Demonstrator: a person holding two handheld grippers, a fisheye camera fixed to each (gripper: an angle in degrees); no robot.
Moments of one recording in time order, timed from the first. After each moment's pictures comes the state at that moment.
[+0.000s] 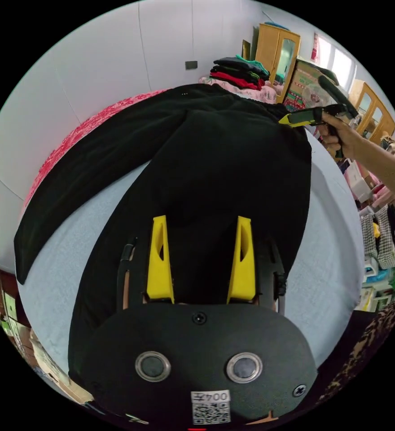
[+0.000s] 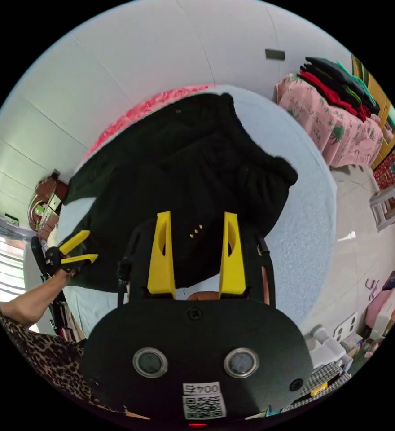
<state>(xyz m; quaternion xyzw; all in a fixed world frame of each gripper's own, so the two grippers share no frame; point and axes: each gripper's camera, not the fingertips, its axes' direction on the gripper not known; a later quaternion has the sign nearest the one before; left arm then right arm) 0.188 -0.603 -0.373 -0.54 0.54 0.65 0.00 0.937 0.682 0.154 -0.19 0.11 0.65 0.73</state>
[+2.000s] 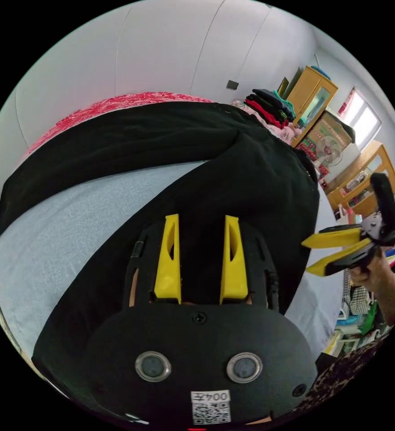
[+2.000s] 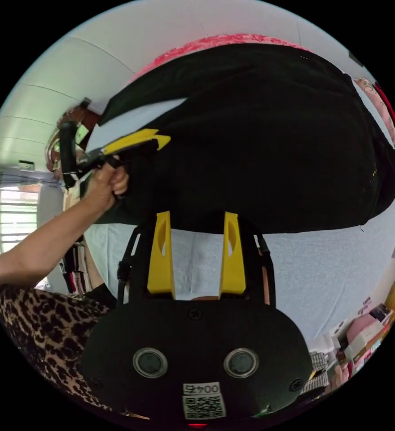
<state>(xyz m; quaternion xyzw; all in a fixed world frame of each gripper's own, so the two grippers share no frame) 0.163 -0.547 -0.276 -0.64 0.49 0.58 0.09 0.757 0.666 0.477 -0.28 -0.06 0.59 0.75</state>
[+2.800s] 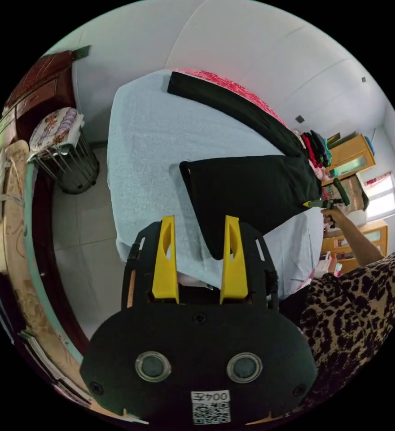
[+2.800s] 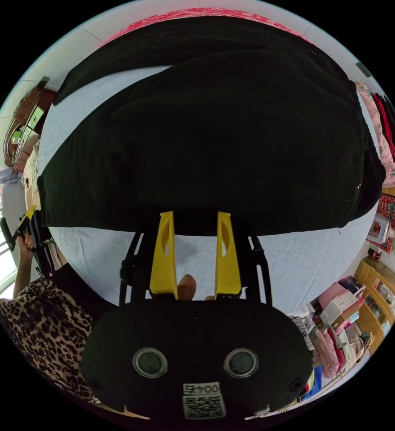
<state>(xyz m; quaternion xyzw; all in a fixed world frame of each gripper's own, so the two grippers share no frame) 0.113 -0.716 0.127 -0.75 0.31 0.56 0.19 0.715 0.687 0.621 -0.45 -0.01 0.56 0.70</state>
